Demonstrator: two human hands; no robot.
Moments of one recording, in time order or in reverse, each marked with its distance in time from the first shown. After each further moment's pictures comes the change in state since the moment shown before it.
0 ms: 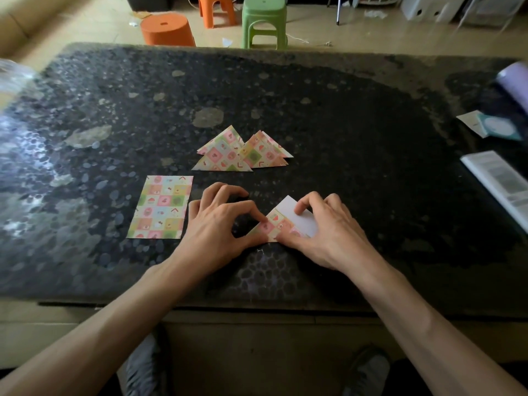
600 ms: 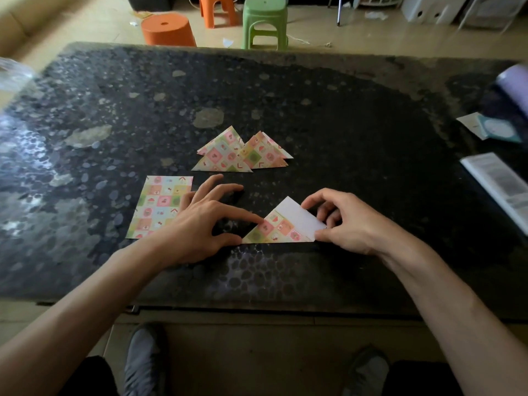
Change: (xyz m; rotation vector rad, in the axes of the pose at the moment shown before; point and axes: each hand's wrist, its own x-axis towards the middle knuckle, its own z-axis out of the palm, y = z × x) left_hand 0.009 -0.027 -0.029 0.033 -0.269 0.151; right_hand 0.014 0.024 -0.033 0.248 -0.136 -0.037
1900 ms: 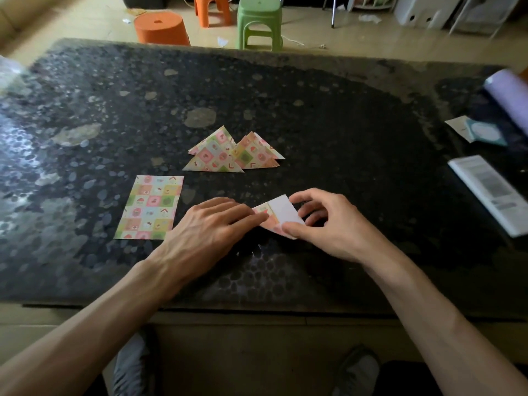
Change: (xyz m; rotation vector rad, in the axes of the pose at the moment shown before) left_hand 0.002 0.015 0.026 0.339 0.404 0.465; right_hand -0.007 0.001 0.011 0.083 0.116 -0.113
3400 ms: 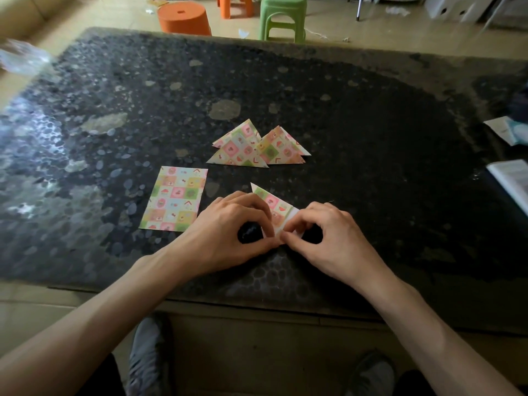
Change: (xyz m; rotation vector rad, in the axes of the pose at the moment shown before) left_hand -0.005 -0.002 -0.008 -0.412 -0.117 -0.365; right_hand 0.001 0.000 0.047 -0.185 0.082 -0.320
